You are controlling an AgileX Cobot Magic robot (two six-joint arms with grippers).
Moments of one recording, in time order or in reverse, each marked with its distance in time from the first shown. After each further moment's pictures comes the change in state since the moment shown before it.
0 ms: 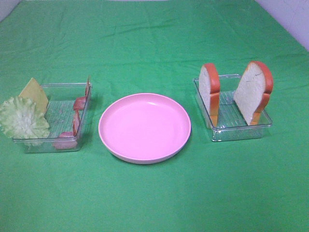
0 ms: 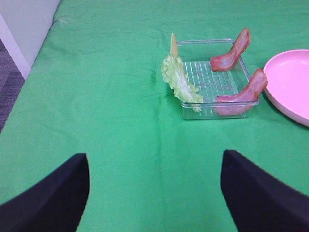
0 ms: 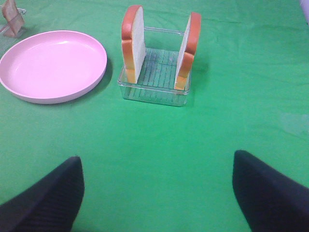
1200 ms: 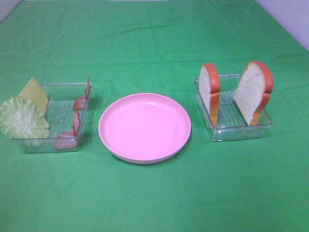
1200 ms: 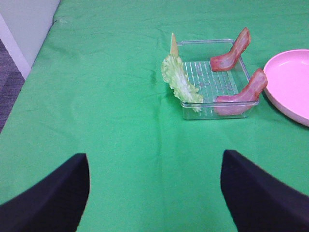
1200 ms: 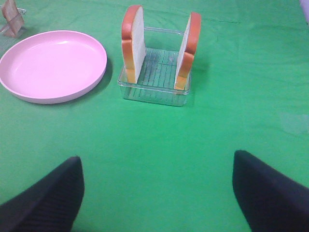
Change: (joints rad) left arm 0.000 0.000 0.000 0.000 0.000 0.000; right arm 0.000 0.000 0.000 0.000 0.000 0.000
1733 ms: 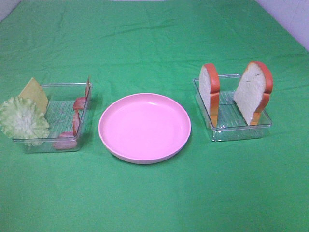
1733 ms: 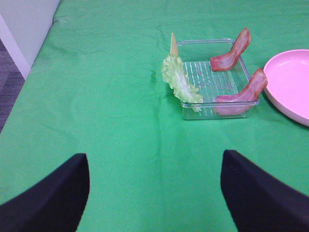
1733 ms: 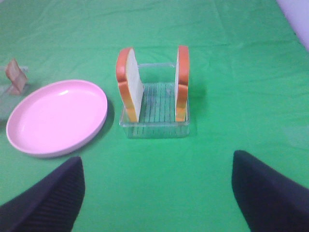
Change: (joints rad) left arm 0.000 0.000 0.000 0.000 0.000 0.000; right arm 0.000 0.036 -0.007 -0.001 -0.158 0.184
